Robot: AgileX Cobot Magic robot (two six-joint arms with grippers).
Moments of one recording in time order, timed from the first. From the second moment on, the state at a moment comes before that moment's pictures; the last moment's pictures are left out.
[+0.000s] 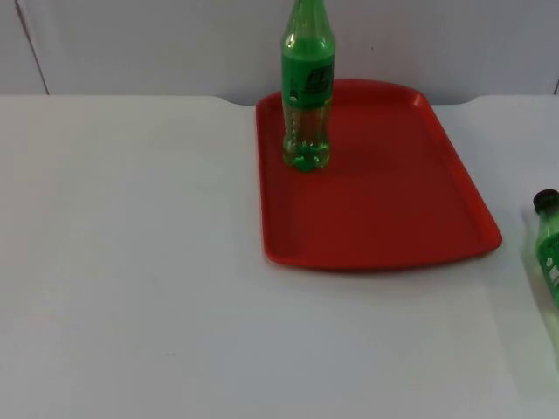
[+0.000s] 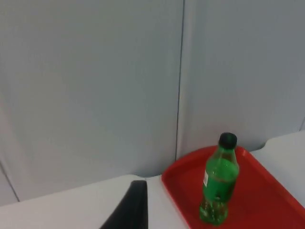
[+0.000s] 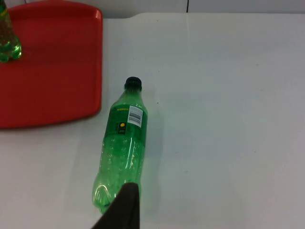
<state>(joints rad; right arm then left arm) 0.03 0.00 -0.52 -0.06 1.08 0.00 -0.33 0.98 -1.23 -0.02 0.63 -0.01</state>
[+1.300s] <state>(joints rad) 0.03 0.00 -0.52 -0.06 1.08 0.00 -0.34 0.27 -0.75 -0.03 0.96 0.04</state>
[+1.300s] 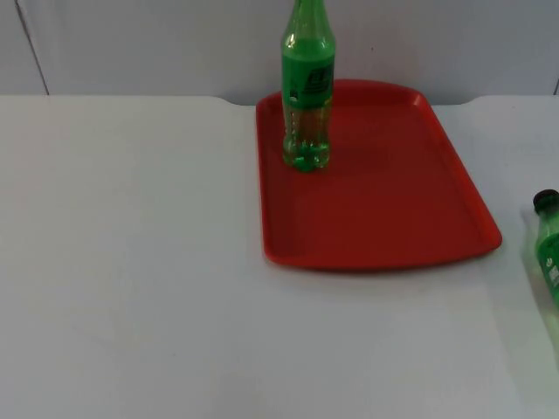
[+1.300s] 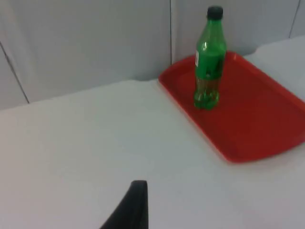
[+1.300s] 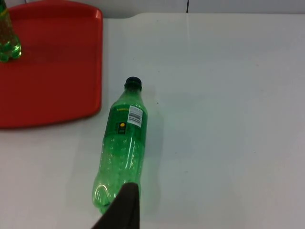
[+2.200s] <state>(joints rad) 0.03 0.00 -0.52 -0.06 1.08 0.00 -0.34 0.00 -0.61 -0.03 1.08 0.05</state>
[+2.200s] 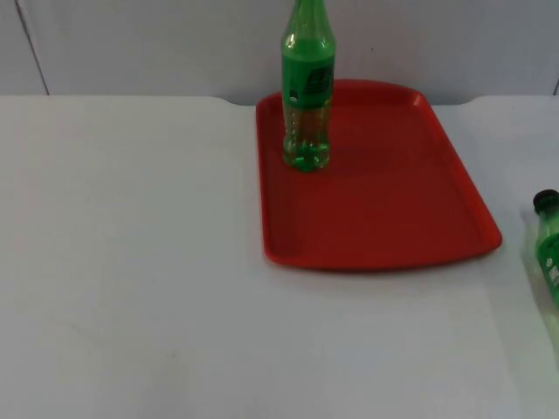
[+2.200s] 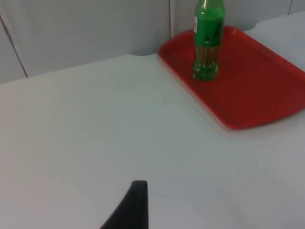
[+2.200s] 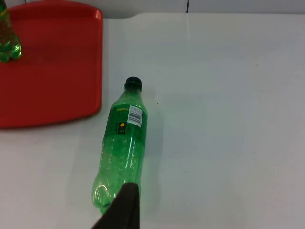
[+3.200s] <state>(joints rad) 0.03 0.00 -0.52 -0.06 1.08 0.01 -0.34 0.00 -0.50 0.00 1.08 0.03</state>
